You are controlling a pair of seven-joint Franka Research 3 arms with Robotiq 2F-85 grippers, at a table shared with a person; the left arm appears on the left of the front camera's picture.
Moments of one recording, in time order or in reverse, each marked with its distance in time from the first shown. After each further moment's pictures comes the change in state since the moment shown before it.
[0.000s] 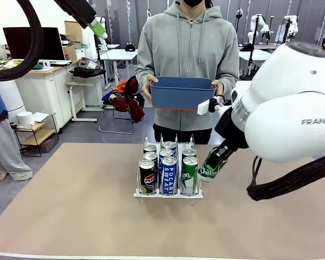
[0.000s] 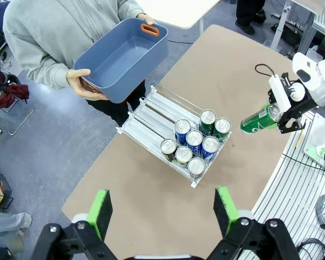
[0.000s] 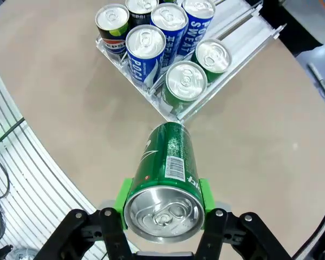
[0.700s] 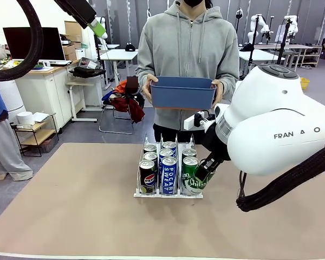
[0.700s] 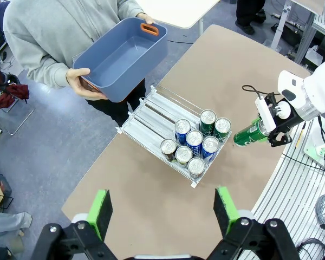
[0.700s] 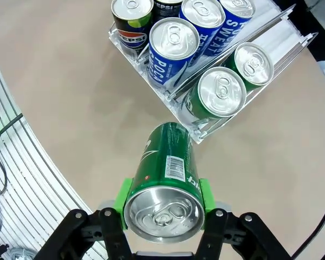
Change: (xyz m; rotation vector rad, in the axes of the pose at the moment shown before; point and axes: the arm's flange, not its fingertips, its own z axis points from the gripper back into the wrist) left arm 0.000 0.000 0.000 0.000 0.000 0.000; right arm 0.006 0.015 -0.041 0.040 0.033 0.048
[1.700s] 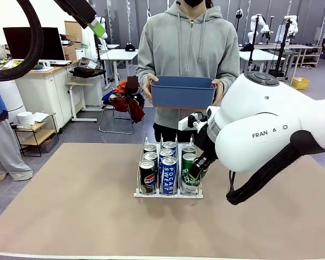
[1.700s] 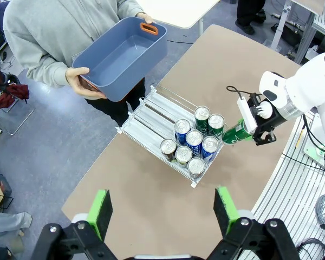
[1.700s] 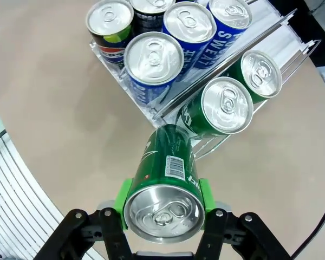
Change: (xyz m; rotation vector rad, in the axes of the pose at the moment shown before) left arm 0.000 0.000 0.000 0.000 0.000 0.000; right arm 0.024 -0.020 -0.034 -0.017 -0.001 0.007
